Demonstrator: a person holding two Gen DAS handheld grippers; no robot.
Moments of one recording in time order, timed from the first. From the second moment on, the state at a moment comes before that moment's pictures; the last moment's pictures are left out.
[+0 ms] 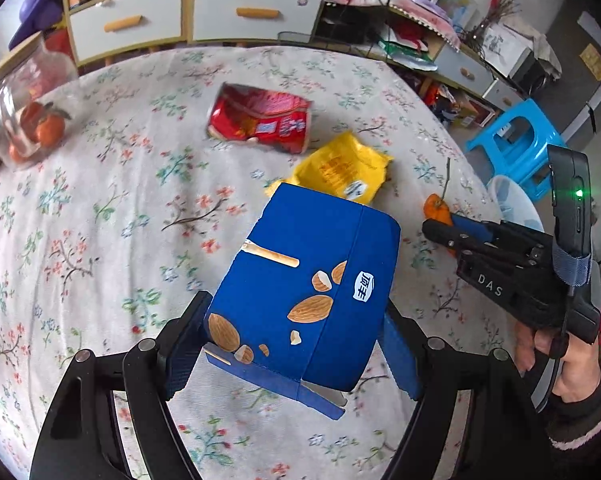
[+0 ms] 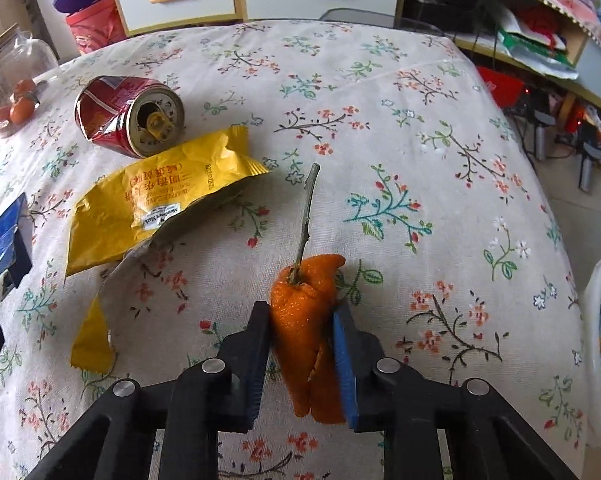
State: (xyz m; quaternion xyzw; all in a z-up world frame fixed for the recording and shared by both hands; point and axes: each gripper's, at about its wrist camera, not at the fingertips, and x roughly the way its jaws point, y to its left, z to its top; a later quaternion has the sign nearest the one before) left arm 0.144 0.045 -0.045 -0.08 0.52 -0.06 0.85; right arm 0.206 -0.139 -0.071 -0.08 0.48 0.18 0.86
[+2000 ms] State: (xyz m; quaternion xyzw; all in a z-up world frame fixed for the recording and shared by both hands) left arm 0.249 -0.280 -0.046 0.04 0.49 -0.24 0.84; right arm 0.154 -0.511 0.007 0.26 0.43 -0.08 0.86
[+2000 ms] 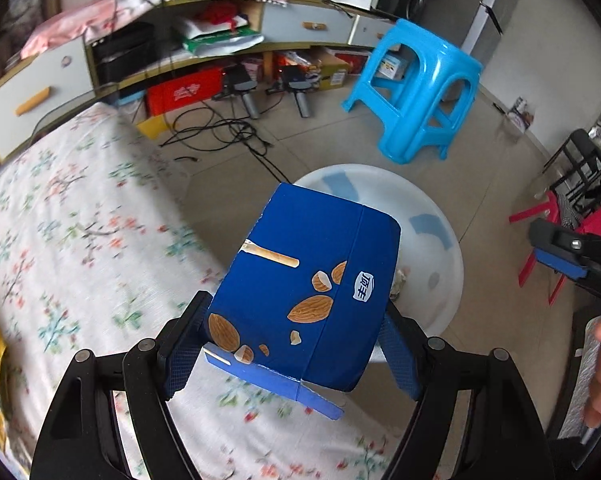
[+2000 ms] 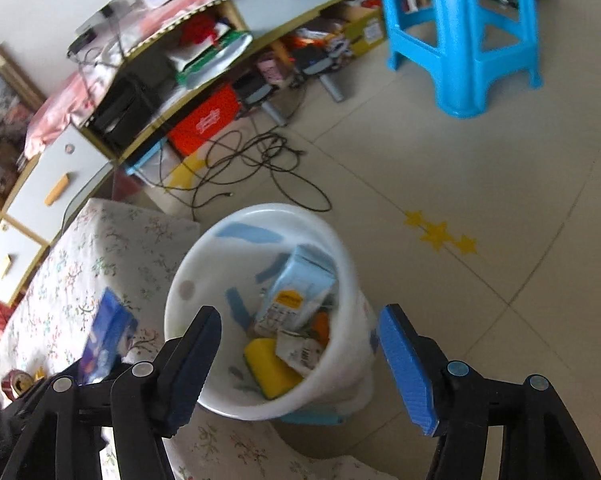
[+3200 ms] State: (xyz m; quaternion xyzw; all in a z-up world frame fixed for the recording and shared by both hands) left arm 0.178 0.010 -0.011 0.00 0.50 -0.01 0.86; right arm 0.178 -0.336 0.021 0.12 0.47 0.01 0.88
